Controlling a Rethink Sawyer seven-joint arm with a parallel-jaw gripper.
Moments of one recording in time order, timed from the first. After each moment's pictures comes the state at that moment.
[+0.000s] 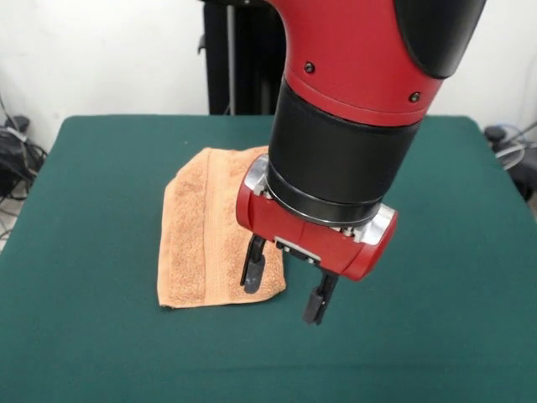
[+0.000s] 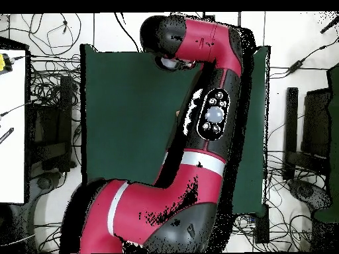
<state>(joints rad) -0.09 -0.14 -0.35 0.56 0.21 1.12 1.96</state>
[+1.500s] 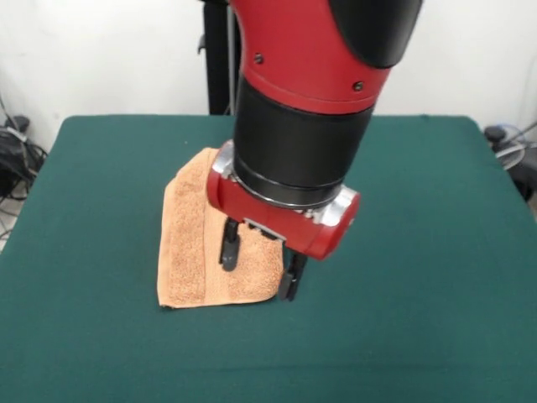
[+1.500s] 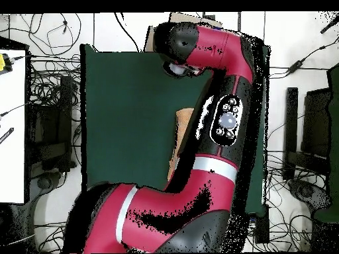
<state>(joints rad) -0.13 -0.20 -0.28 0.67 0.14 1.12 1.96</state>
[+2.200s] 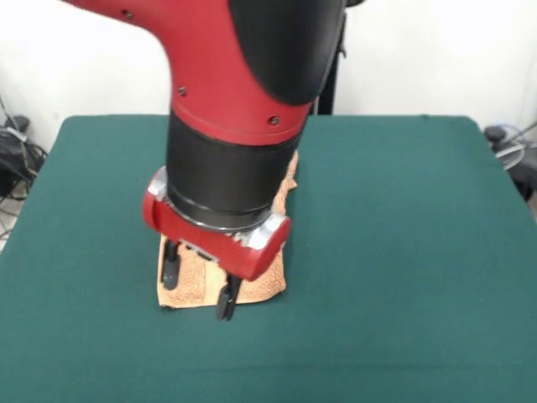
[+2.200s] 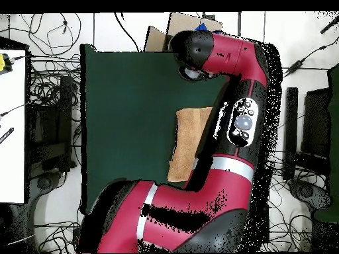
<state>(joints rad) -0.19 -0.21 -0.22 0.69 0.05 1.04 1.96</state>
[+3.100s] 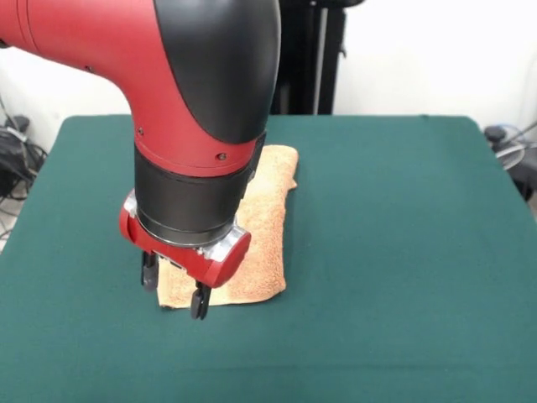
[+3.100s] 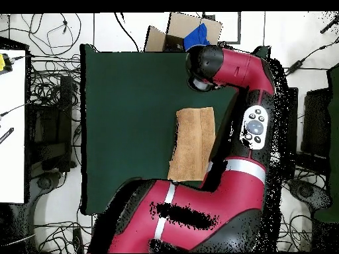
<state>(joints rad) -0.25 -0.22 -0.14 0.79 -0.02 0.99 1.96</state>
